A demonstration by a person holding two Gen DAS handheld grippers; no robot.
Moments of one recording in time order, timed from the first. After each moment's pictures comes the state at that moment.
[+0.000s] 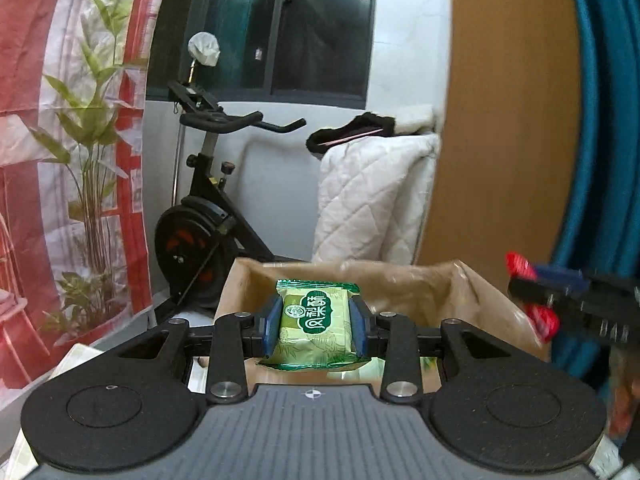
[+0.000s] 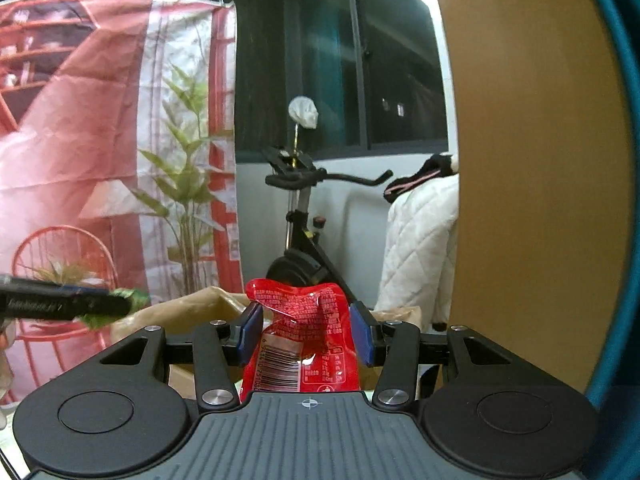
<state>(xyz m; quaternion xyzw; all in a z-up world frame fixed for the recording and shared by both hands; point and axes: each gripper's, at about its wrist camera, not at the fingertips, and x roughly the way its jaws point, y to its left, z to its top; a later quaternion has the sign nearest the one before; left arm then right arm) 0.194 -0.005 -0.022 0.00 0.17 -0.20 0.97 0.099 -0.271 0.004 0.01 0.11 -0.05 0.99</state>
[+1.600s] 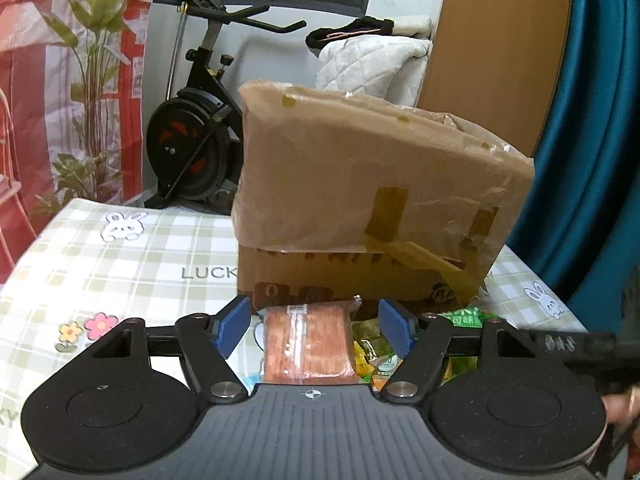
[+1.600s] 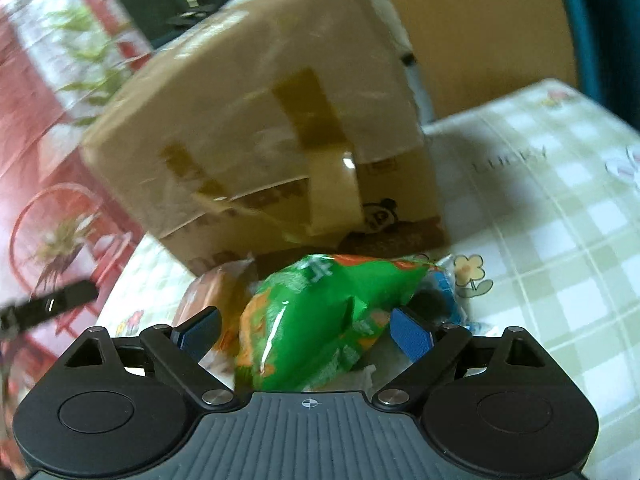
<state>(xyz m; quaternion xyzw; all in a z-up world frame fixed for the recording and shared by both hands) 0.112 0.063 -0.141 -0.01 0.29 -0.24 0.93 0.038 -0.220 -0.179 0.28 0.32 -0.09 0.90</state>
